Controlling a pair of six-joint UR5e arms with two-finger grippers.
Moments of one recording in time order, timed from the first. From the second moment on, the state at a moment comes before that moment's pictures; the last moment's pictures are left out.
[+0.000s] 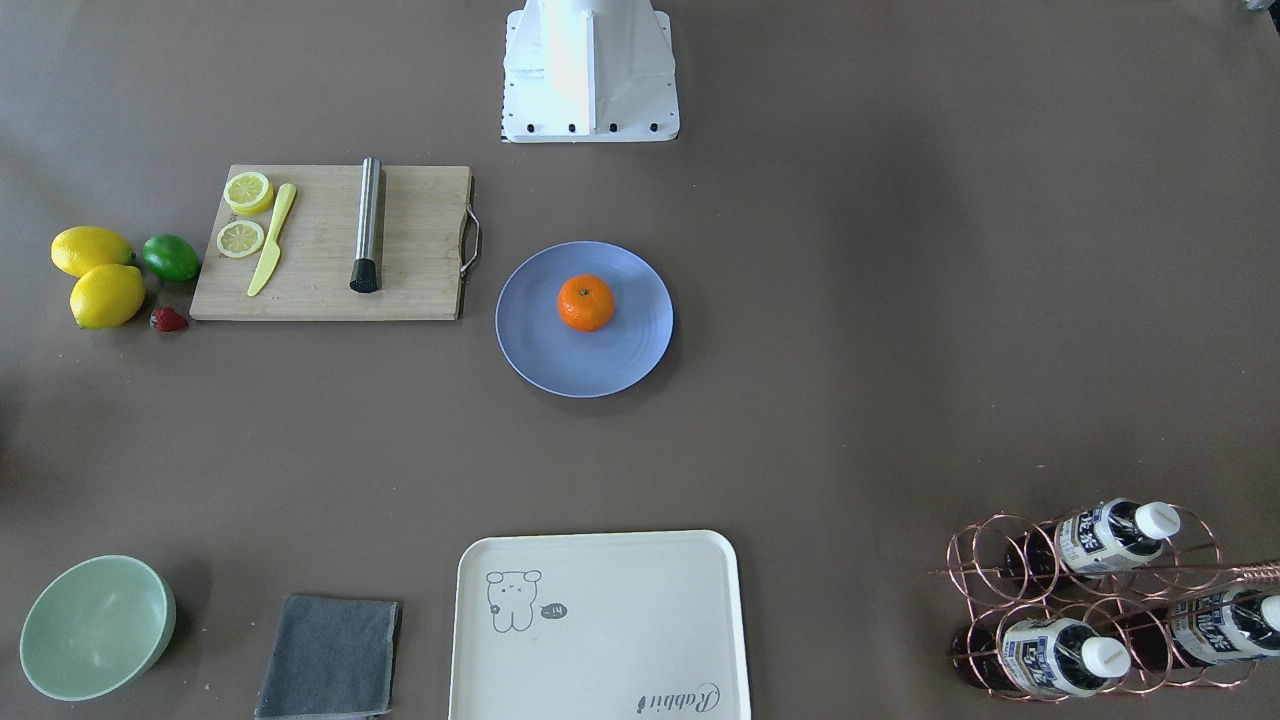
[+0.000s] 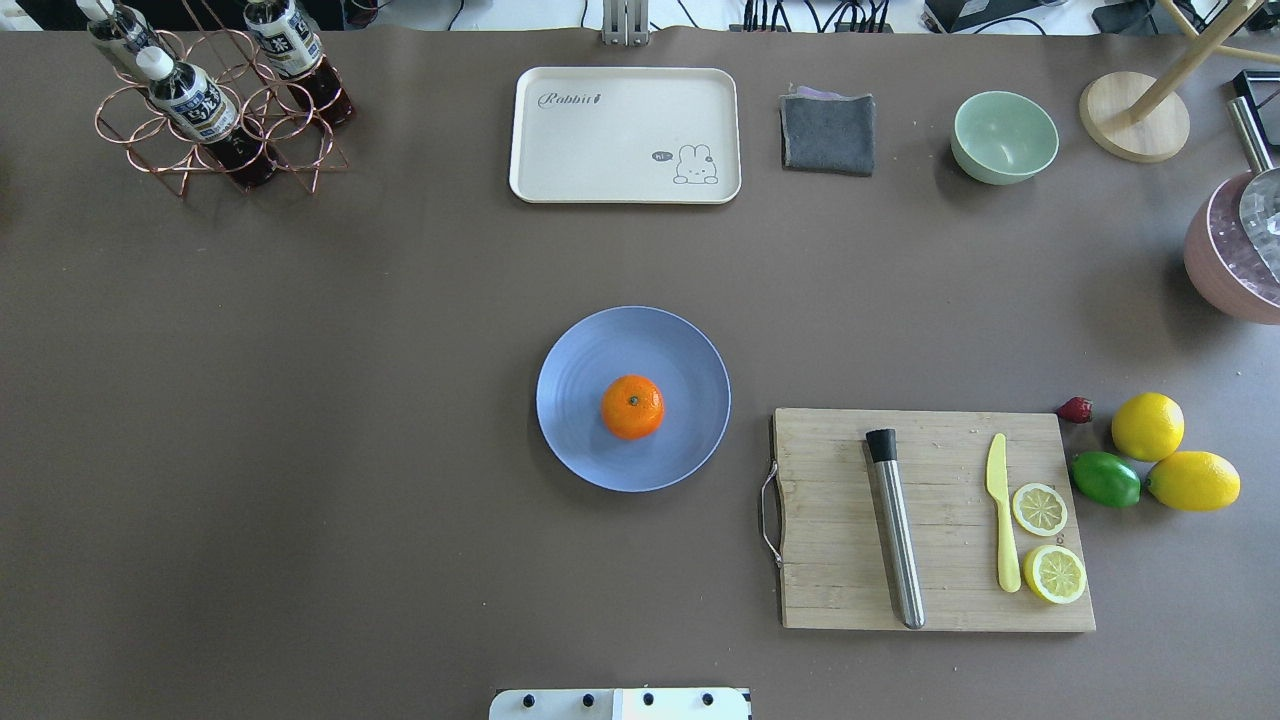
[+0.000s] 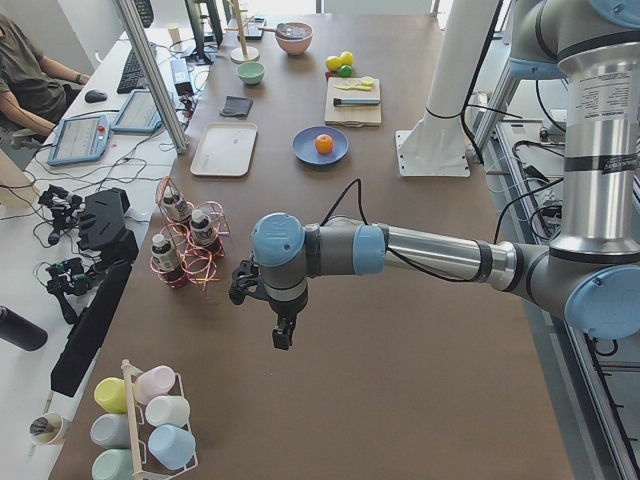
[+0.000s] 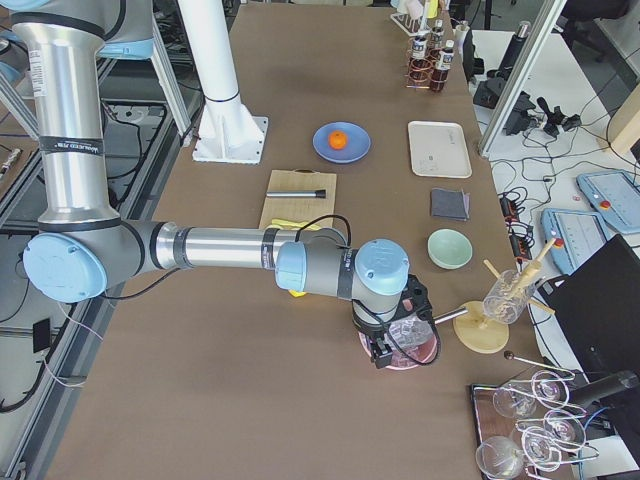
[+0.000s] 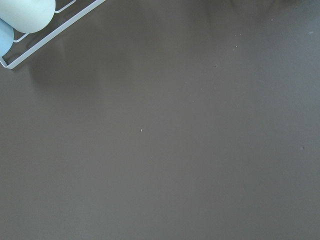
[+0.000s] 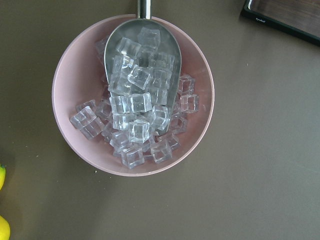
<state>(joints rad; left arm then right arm) -1.63 -1.50 -1.79 -1.37 -2.35 0.25 1.69 -1.53 1.58 -1.67 2.34 -0.48</state>
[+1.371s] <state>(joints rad) -1.63 -1.51 -1.78 -1.37 -2.35 0.25 1.68 -1.54 1.58 -1.67 2.34 -0.48</state>
